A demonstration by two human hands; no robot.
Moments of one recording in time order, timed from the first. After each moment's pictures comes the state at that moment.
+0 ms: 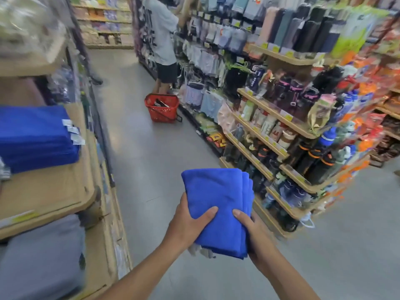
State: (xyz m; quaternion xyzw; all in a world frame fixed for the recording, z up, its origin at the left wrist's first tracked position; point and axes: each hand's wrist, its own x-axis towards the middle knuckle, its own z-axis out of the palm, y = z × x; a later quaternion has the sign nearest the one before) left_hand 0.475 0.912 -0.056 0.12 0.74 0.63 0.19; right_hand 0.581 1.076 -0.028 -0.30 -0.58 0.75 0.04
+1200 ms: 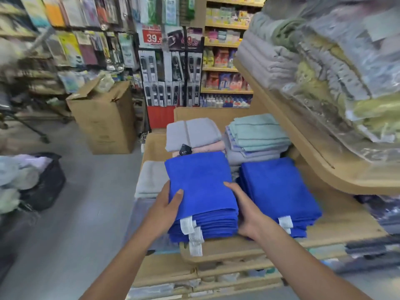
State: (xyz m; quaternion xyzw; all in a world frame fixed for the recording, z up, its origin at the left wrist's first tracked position) left_hand 0.286 0.708 -0.018 -0.56 0.54 0.48 -0.40; right_hand 0.059 0.703 0.006 0.20 -0.46 0.36 -0.78
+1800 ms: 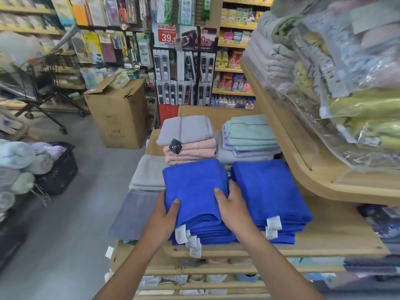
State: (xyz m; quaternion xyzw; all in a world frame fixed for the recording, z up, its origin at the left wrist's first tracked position) left_hand 0.222 0.736 -0.056 -0.66 0.47 0.42 -0.40; right_hand 0.029 0.712 0.008 0.56 -0.61 0.36 -0.43
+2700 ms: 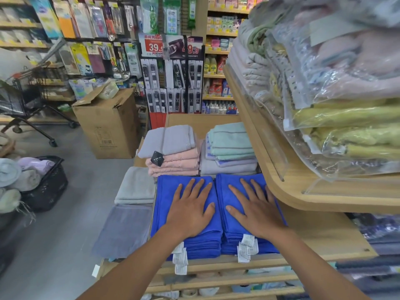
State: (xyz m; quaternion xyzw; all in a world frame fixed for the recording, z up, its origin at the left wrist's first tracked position) left_hand 0.131 0.663 -0.048 -0.60 0.79 0.06 -0.09; right_hand -0.107 0.658 -0.038 0.78 -0.63 0.02 -0.03
